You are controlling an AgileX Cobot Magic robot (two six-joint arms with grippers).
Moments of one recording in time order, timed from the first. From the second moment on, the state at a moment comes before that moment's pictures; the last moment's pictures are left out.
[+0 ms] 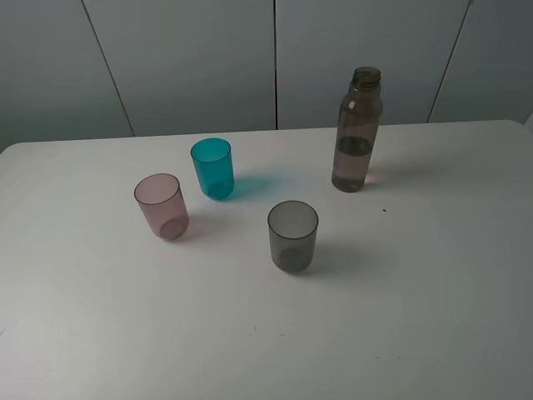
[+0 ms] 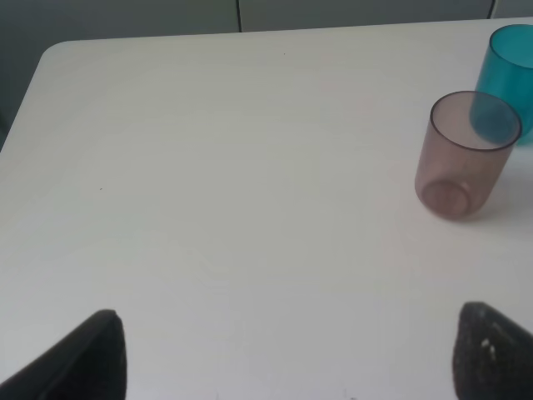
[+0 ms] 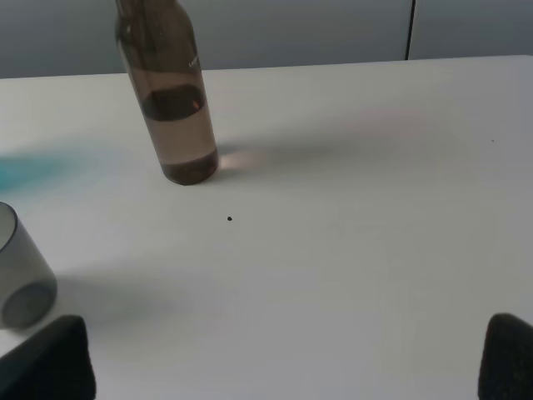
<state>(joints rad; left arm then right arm) -0.02 0.00 -0.51 0.02 1.08 -0.02 0.02 0.00 -0.51 0.07 1.08 0.02</state>
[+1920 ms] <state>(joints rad) -0.02 0.00 -0.51 0.02 1.08 -0.02 0.02 0.03 -0.55 0.10 1.06 0.04</state>
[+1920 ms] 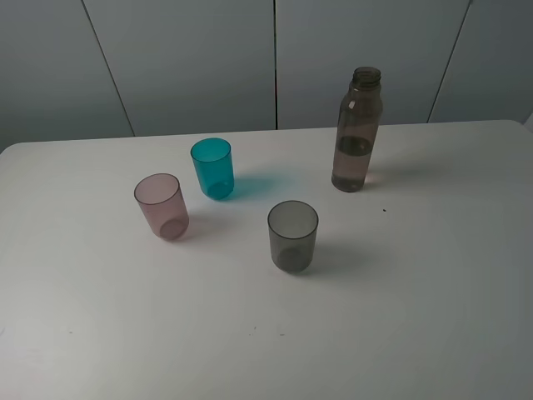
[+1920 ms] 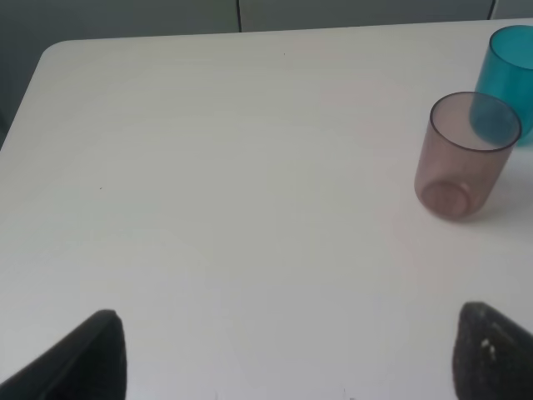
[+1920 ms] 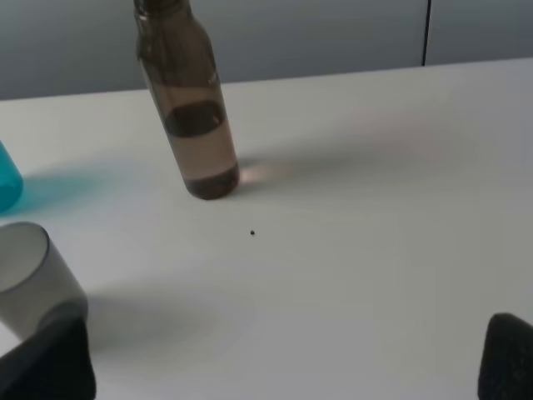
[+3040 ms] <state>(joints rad) -0.02 0.00 -0.51 0.02 1.08 -0.02 0.36 1.03 -0.95 0.11 0.54 -0.06</state>
